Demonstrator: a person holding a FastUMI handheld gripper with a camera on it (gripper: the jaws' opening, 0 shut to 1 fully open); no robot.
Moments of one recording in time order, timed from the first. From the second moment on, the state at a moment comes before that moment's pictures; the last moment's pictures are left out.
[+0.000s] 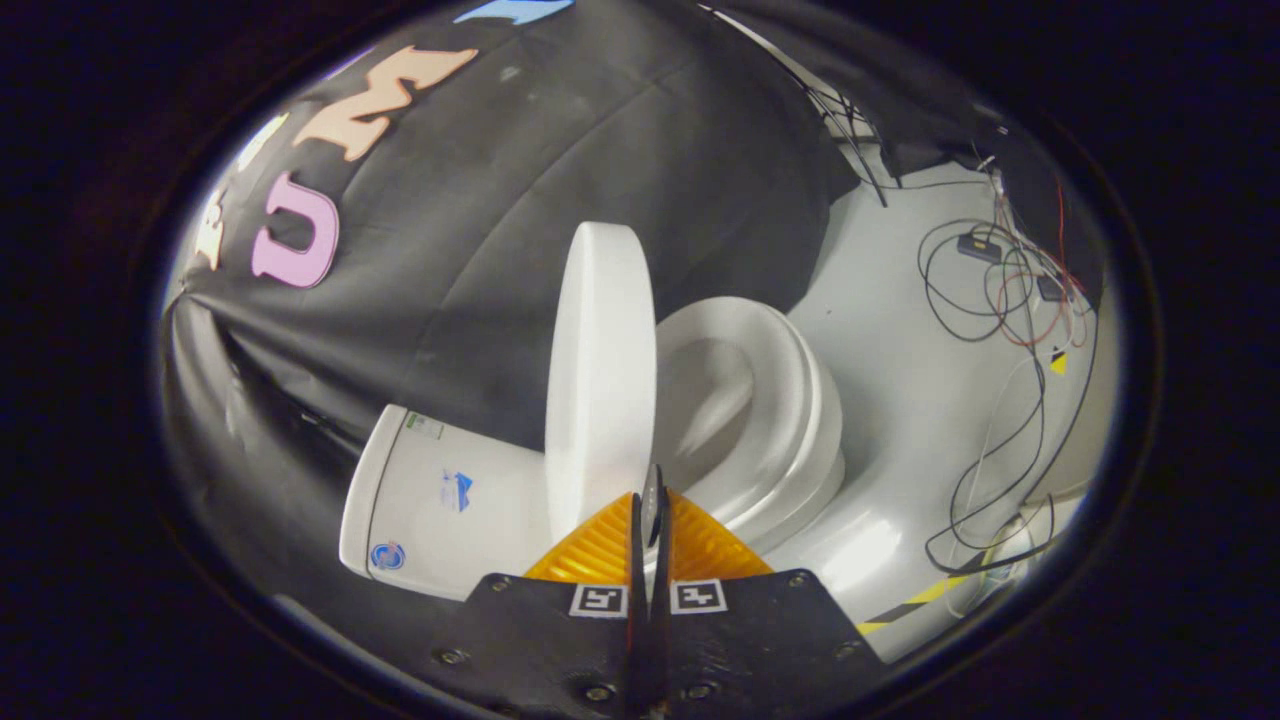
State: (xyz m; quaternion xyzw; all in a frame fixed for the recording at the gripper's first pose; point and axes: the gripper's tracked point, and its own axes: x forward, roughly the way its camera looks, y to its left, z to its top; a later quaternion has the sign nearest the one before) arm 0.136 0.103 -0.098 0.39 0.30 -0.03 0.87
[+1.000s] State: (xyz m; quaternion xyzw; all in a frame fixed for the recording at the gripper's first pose) arm 0.130 0.143 -0.046 0.24 0.24 -0.01 0.94
